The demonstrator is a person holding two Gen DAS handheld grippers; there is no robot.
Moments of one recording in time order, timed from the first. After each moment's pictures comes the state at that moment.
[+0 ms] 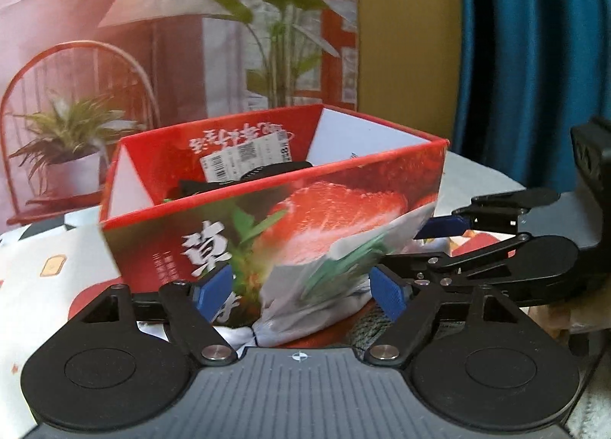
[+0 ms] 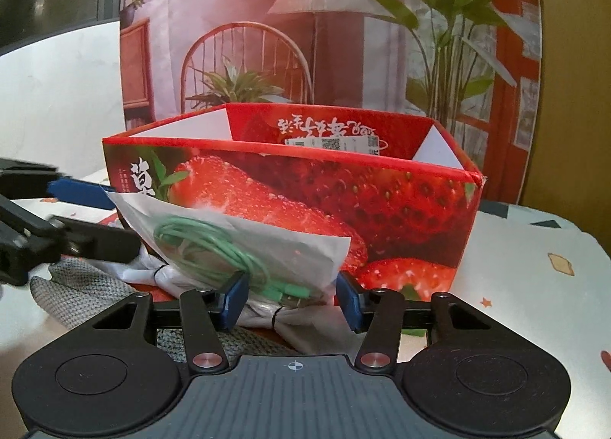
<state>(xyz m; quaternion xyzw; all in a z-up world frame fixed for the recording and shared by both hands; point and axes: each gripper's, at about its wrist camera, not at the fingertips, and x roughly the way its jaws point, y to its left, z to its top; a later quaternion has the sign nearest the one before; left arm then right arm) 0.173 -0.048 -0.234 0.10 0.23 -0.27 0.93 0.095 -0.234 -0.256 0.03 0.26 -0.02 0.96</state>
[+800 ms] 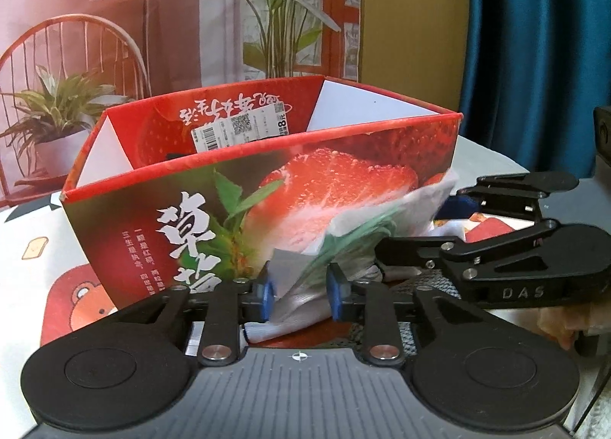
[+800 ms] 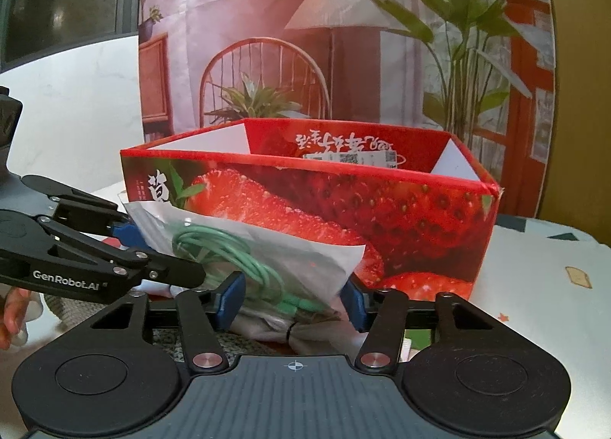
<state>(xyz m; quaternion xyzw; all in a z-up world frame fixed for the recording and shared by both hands) 0.195 -0.055 -0.257 0.09 0.26 -0.27 0.93 0.095 -0.232 -0.257 0.03 0.24 0.01 0.97</state>
